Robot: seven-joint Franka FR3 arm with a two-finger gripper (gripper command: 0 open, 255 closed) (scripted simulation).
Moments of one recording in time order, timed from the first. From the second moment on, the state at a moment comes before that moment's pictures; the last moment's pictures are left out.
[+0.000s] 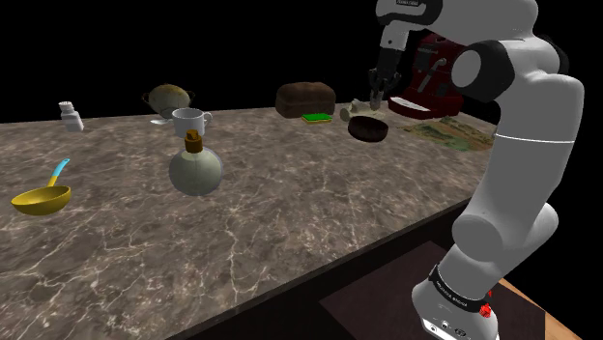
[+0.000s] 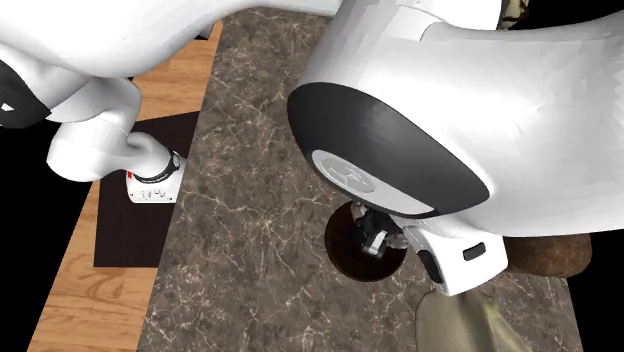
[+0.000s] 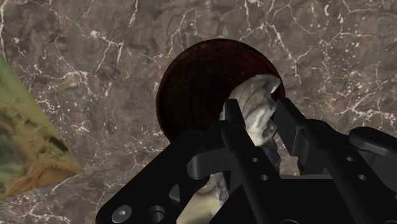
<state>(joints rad) -0.39 0.30 -0.24 -1.25 0.10 1.39 -0.02</state>
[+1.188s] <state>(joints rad) -0.38 0.26 -0.24 -1.49 0.10 1.60 -0.02</state>
